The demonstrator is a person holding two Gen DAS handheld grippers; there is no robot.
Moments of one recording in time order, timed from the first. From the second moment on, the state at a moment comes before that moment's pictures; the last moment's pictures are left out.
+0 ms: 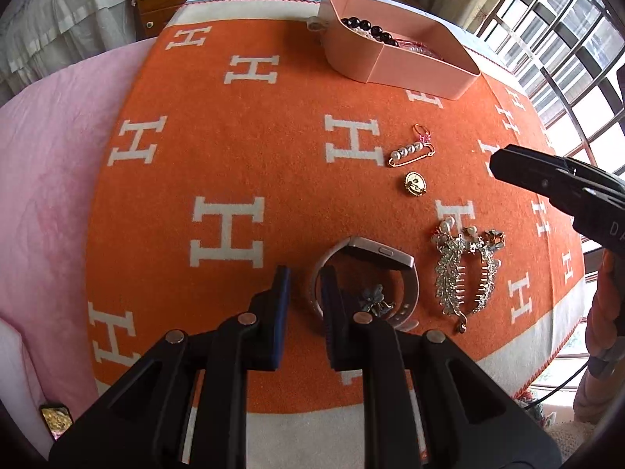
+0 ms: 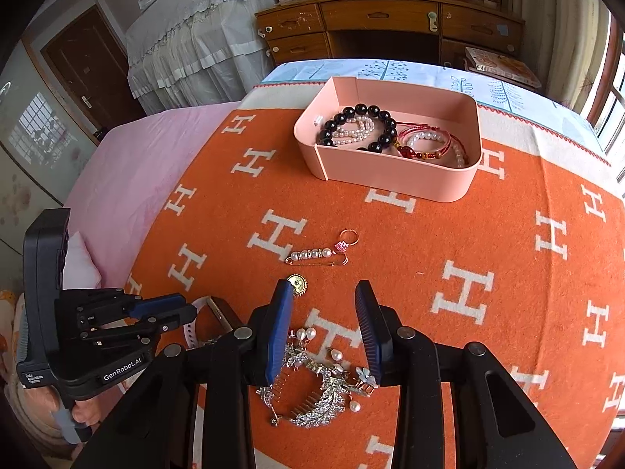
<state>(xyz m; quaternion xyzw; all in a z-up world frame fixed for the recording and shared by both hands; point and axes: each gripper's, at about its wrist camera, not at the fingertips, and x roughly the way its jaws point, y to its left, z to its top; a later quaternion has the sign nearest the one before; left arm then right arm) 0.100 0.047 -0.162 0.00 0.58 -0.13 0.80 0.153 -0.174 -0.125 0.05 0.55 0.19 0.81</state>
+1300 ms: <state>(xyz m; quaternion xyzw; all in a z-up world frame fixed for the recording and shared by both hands) 0.113 0.075 -0.155 -0.04 0.56 -0.15 0.81 0.230 -0.135 -0.181 0.13 0.65 0.17 0.73</state>
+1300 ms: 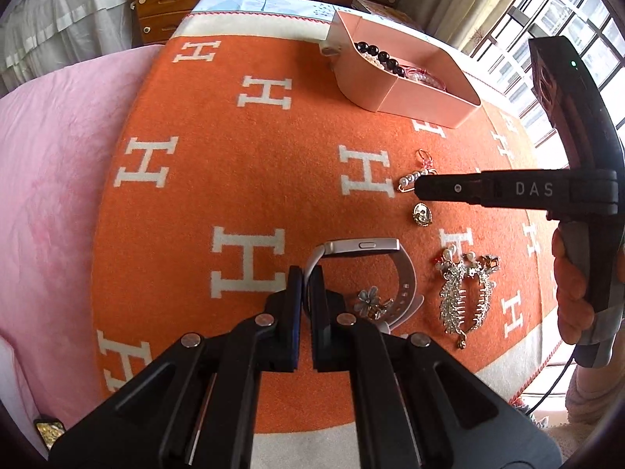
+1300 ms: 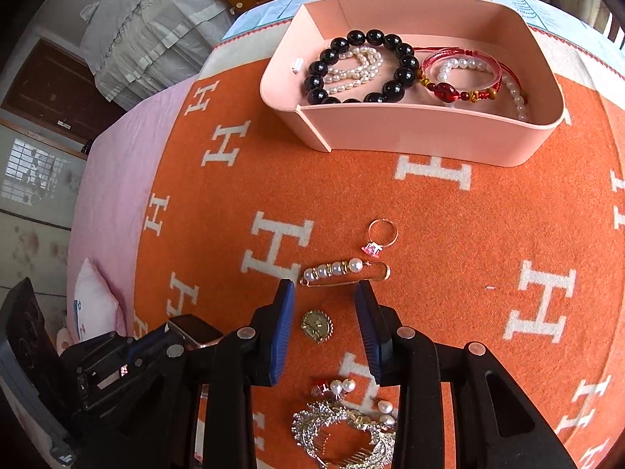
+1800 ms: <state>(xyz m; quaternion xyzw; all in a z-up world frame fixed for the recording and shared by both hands) 0.108 0.076 -0.144 -0.07 0.56 -0.17 0.81 0.174 -0.130 -0.159 -0.08 0.63 0.25 0.73</state>
